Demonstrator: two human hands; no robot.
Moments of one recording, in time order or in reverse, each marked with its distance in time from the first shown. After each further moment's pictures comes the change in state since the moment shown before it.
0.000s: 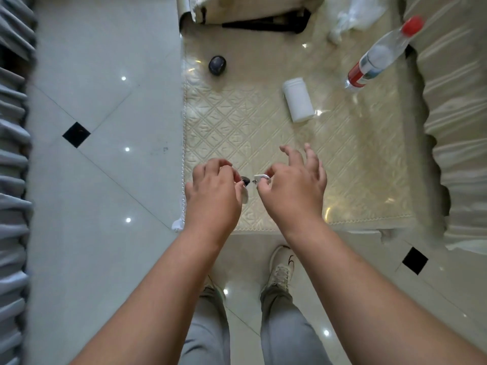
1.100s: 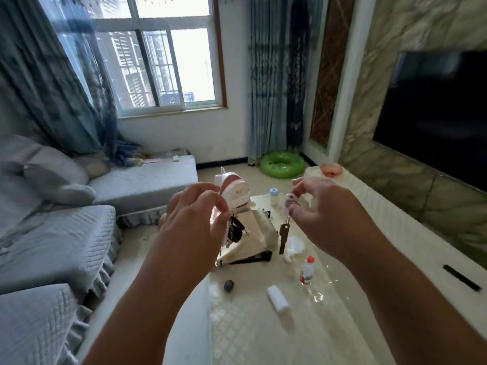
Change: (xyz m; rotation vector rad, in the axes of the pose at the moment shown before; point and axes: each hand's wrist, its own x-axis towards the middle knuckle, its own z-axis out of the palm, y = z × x) left_hand -0.175 0.212 -0.560 -0.115 0.549 0.522; right_hand -0.157 -0.133 -0.592 0.294 0.587 -0.339
